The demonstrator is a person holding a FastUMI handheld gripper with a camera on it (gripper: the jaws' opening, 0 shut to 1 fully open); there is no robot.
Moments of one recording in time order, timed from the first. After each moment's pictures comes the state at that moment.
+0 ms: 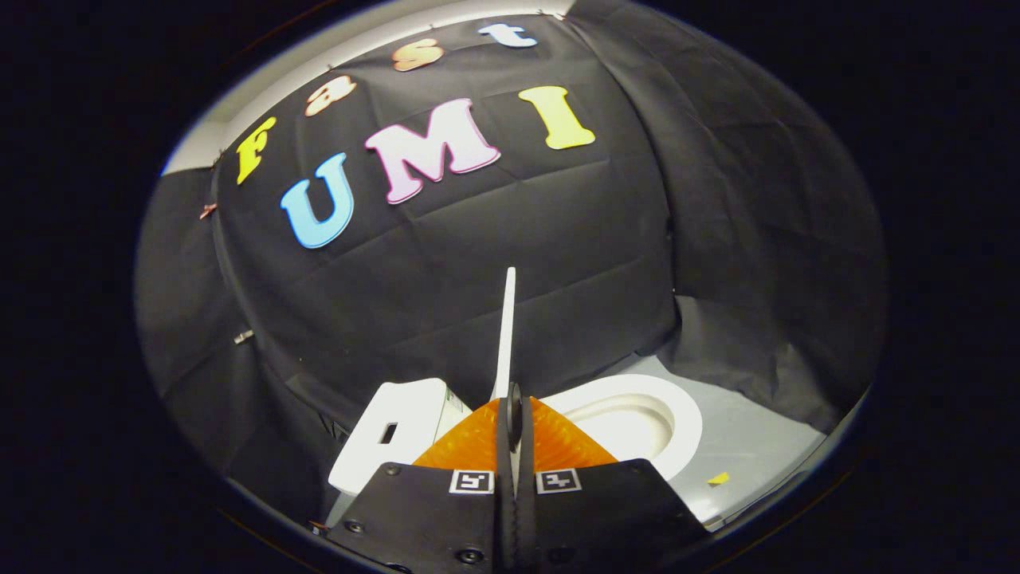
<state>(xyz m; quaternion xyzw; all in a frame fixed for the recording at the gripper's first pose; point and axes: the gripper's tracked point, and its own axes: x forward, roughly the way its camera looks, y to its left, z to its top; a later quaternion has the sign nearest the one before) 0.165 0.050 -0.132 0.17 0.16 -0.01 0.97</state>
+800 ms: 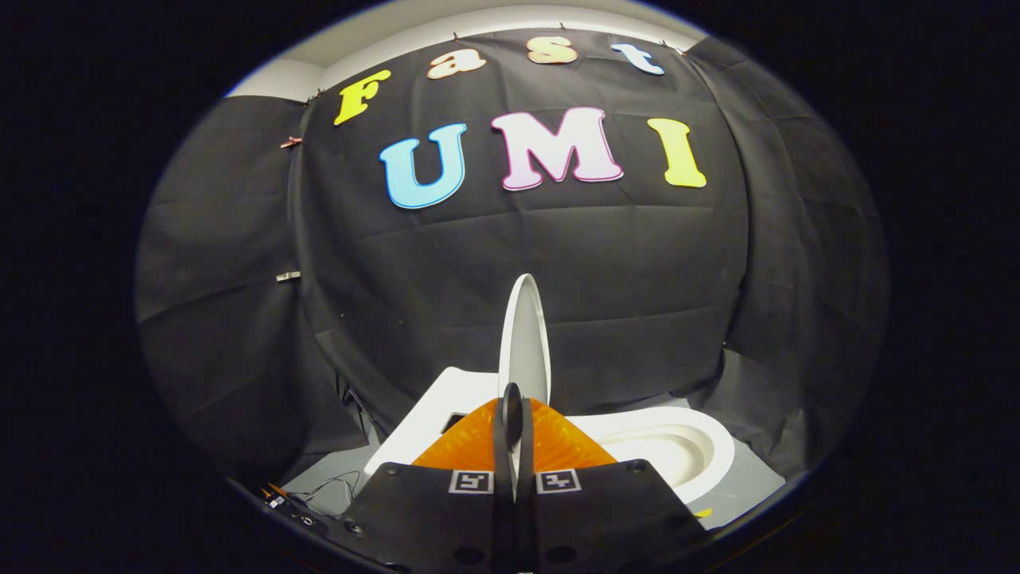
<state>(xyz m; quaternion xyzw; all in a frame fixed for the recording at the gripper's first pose) 0.160 0.210 -0.102 0.06 0.14 0.08 0.99</state>
